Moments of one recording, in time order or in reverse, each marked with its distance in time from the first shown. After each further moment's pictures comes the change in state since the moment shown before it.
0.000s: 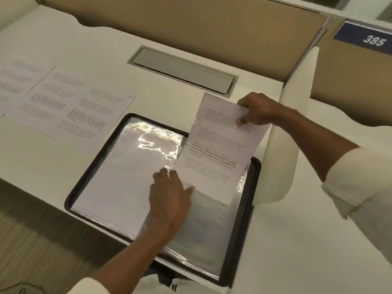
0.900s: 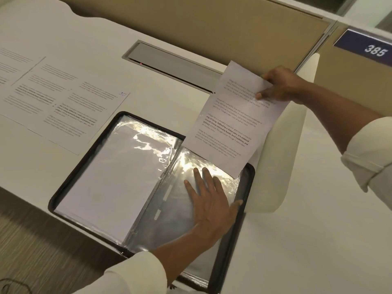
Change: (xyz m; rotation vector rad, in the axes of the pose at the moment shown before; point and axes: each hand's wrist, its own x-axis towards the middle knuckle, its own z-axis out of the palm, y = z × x) left_hand -0.008 0.109 0.079 0.125 -0.186 0.207; right_hand 0.036 0.068 -0.067 0.051 0.140 0.054
